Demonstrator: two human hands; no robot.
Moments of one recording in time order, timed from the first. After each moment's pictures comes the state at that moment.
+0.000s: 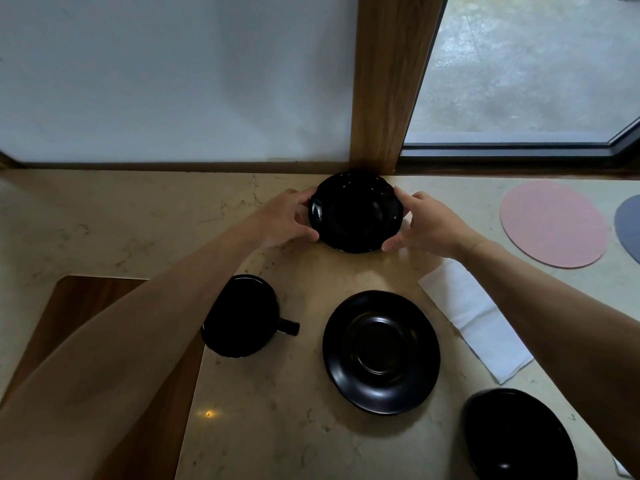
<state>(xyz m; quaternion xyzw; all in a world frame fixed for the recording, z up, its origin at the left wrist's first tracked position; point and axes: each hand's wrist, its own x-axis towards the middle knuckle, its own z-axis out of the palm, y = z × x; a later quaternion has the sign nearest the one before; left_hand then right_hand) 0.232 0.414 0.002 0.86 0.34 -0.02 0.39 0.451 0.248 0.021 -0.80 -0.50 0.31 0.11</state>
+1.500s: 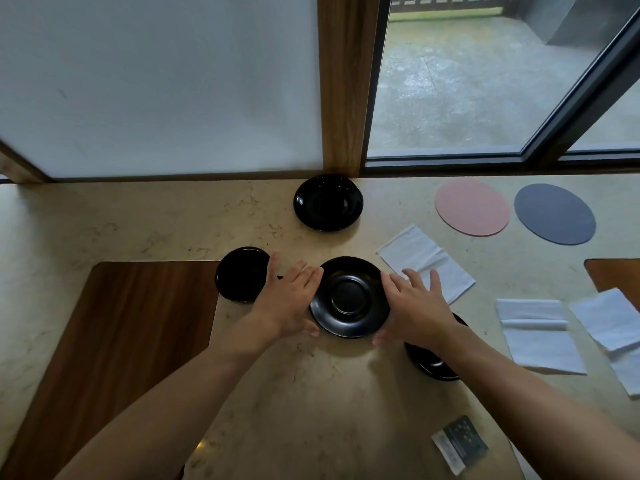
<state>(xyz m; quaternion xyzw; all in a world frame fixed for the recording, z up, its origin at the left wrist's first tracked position) 0.159 0.211 0.040 0.95 0.23 -0.19 -0.01 0.349 0.057 0.045 -0.80 -0.57 0.20 -0.07</state>
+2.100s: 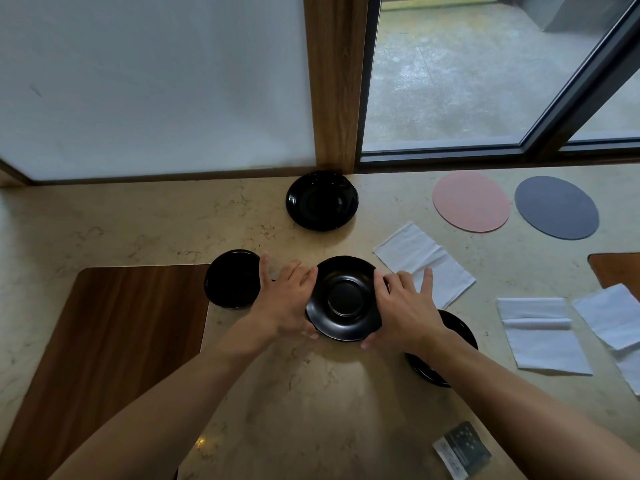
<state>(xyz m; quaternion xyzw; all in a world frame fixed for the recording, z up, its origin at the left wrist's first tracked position) 0.172 0.218 0.028 0.94 0.27 -0.20 0.04 0.342 0.067 0.030 -0.80 -0.57 0.17 -0.09</state>
